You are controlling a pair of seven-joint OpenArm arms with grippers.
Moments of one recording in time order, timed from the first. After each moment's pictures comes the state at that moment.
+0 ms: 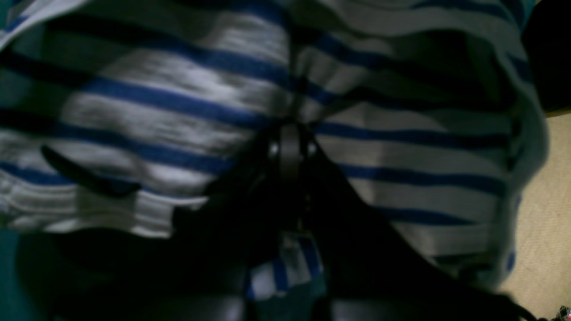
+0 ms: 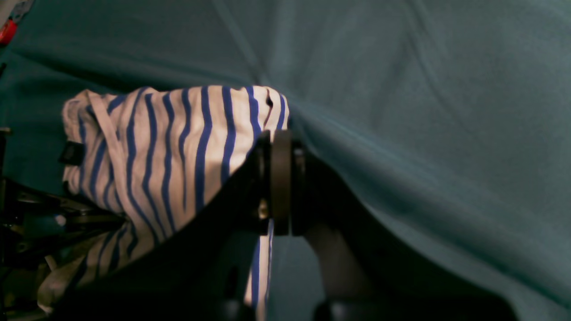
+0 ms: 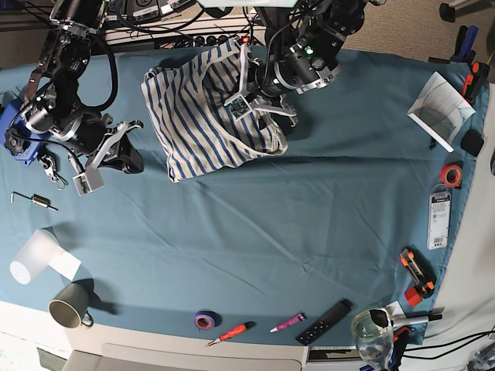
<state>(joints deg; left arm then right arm) 14.0 -3.4 29.9 103.9 0.0 -23.0 47.9 -7.3 19.8 24.1 107.6 48.5 33.3 -67.9</state>
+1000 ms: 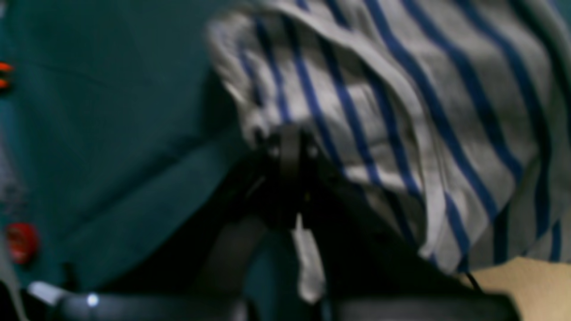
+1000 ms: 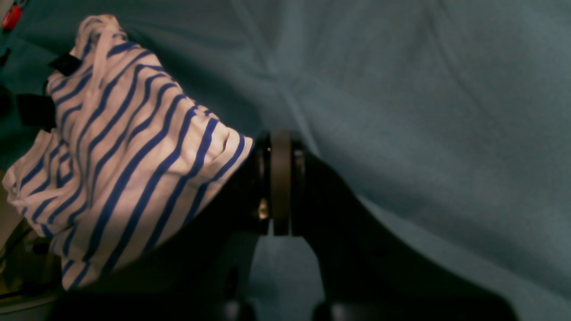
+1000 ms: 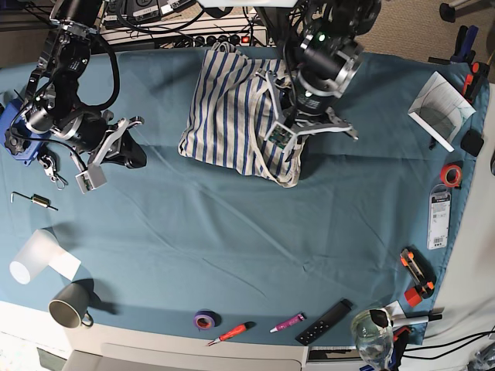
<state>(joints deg) 16.0 -4.3 29.2 127.0 16.1 -6.0 61.4 -7.3 19.8 24.1 107.6 50.3 33.3 -71.7</state>
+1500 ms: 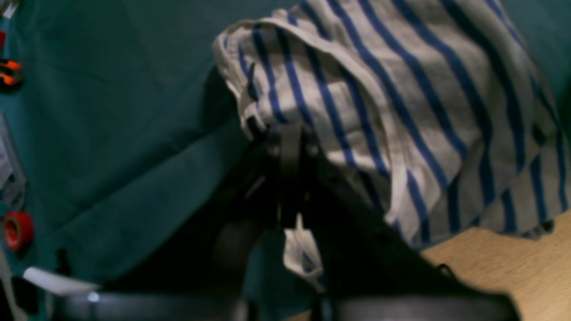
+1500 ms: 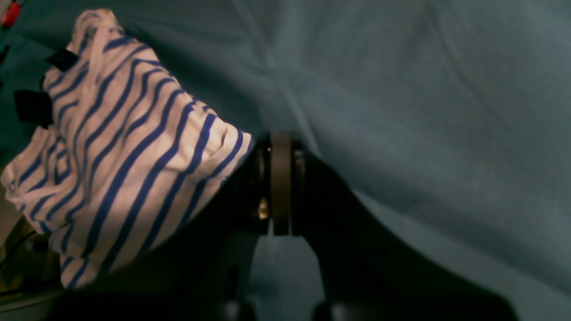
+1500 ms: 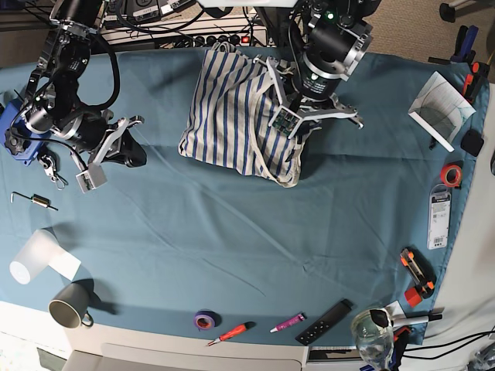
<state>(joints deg) 21.5 -4.3 29.2 131.2 16.8 -6.6 60.8 -7.3 19.9 24.1 107.6 50.3 33.3 -72.3</state>
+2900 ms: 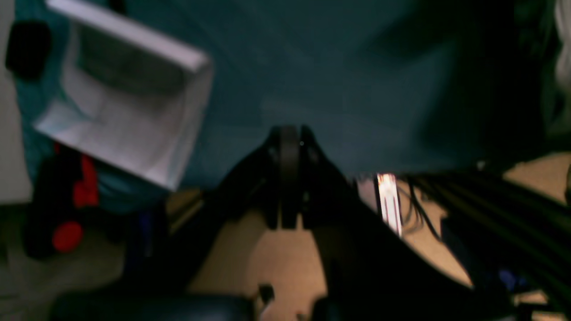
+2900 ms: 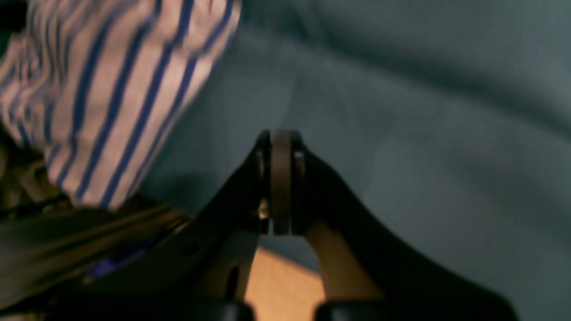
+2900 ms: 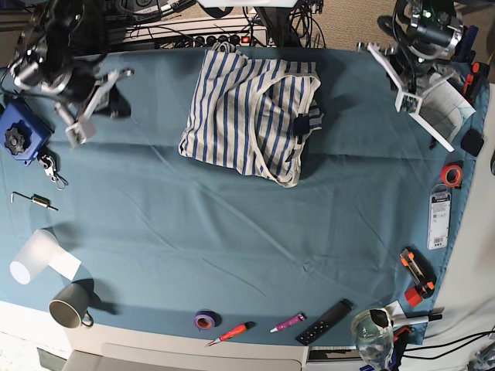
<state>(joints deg) 39.3 -12.6 -10.1 131.2 -9.4 -10.1 61.4 -25.2 19.7 32.8 119.9 51.7 33.3 -77.3</state>
